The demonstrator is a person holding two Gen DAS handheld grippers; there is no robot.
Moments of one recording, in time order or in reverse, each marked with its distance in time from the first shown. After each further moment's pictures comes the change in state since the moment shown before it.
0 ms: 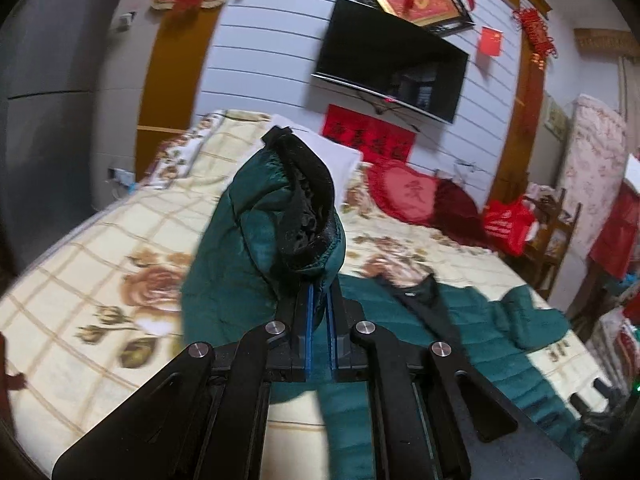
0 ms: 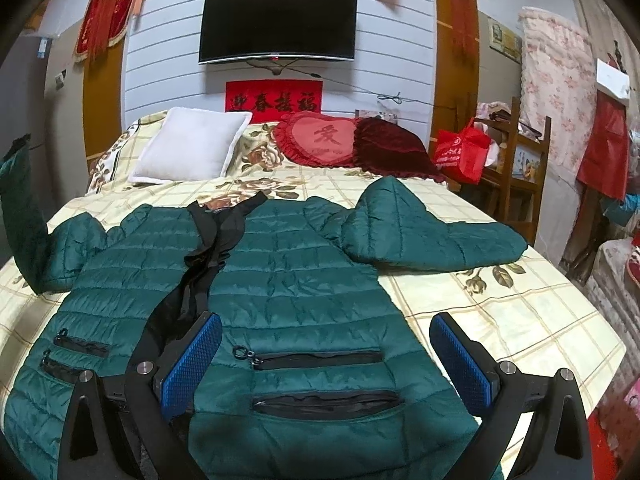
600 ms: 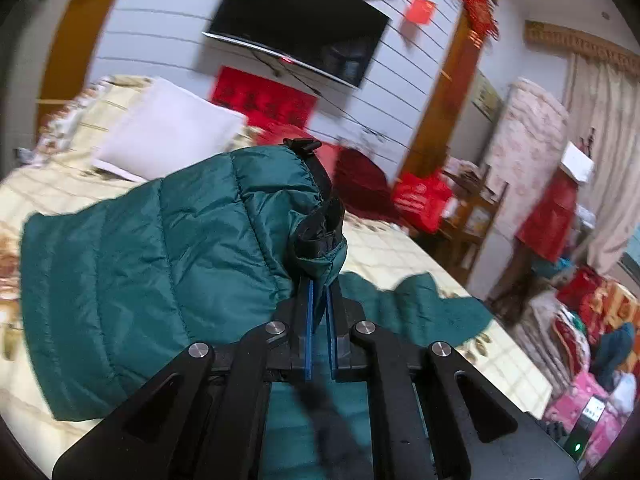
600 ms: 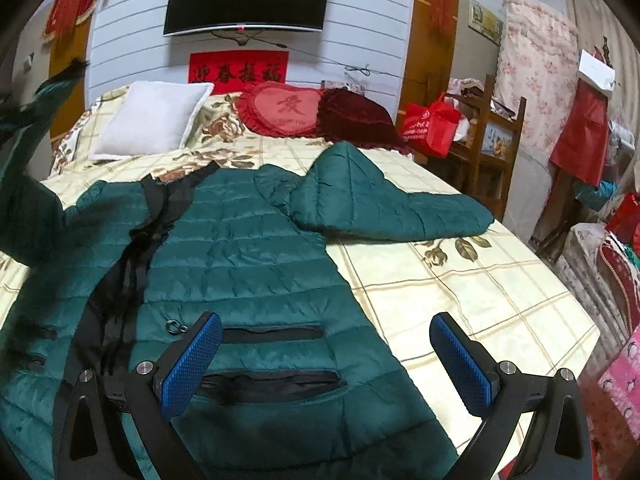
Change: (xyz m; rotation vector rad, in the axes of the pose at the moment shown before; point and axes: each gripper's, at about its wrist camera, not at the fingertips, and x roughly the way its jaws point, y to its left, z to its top) left arm 0.089 -0.180 -0.003 0.013 0.129 -0.323; right arm 0.018 -0.030 -0.007 0.008 0.118 -0.131
